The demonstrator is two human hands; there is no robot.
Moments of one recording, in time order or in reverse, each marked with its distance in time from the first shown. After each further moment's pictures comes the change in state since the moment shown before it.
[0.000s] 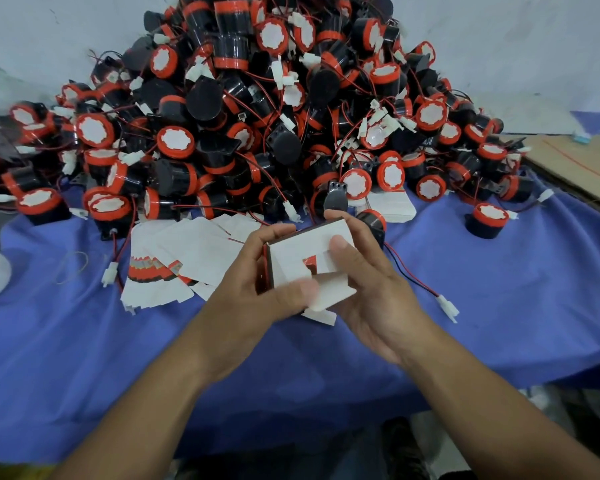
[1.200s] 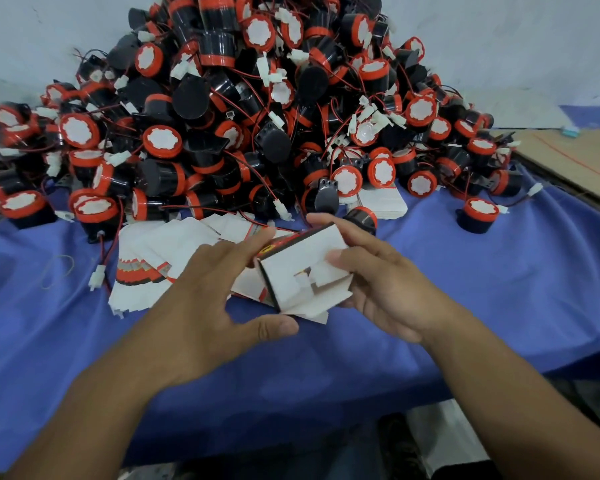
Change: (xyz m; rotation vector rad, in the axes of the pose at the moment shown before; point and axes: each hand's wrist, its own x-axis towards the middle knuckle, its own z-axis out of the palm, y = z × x) left_hand -0.015 0.014 -0.034 1.191 0.008 0.153; right_hand 0.002 -0.025 -0.023 -0.181 -0.096 0.162
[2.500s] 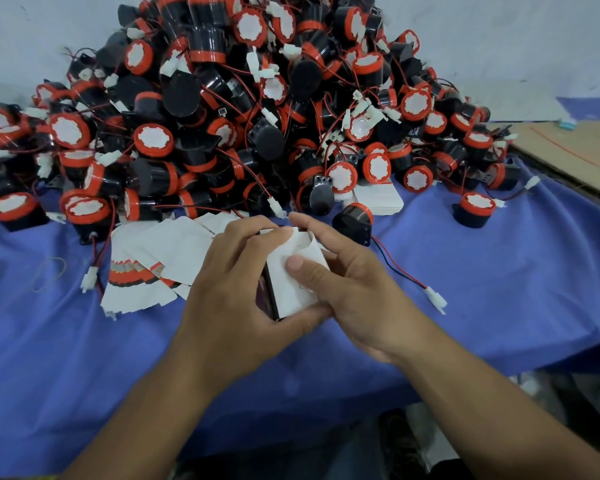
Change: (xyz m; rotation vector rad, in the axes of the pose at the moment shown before) left_hand 0.015 0.040 0.030 0.005 0.434 0.230; right_hand -0.003 0.013 0.033 -0.145 0.145 -0.106
